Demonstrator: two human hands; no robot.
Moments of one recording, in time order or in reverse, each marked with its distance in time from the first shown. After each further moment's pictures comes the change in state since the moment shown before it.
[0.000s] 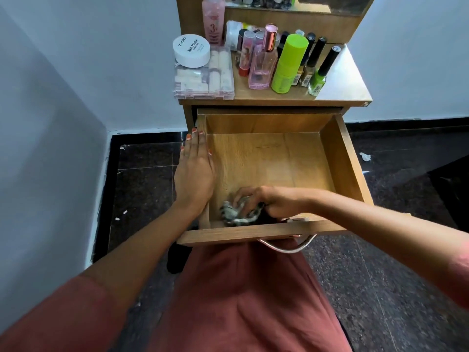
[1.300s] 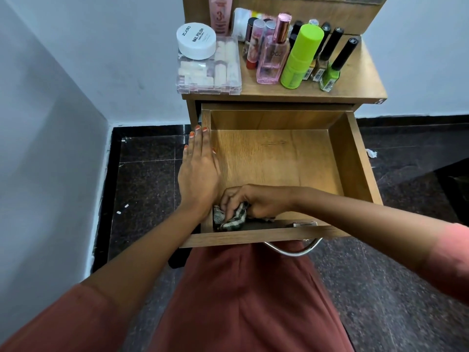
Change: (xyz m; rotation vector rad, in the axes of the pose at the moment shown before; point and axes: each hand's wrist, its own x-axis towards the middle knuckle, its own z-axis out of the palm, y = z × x) left_hand 0.001 -0.007 0.005 0.014 0.004 -0.051; right_hand 0.045 -0.006 0.007 0.164 -0.078 0.000
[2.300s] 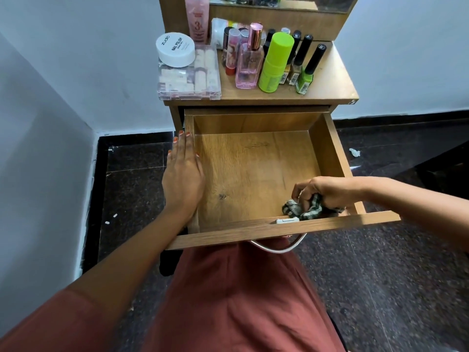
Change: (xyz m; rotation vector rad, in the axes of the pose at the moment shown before) left_hand -0.004 0.002 -0.001 -0.023 0.007 0.006; right_hand -0.127 0.046 -0.039 -0.191 -0.014 0.440
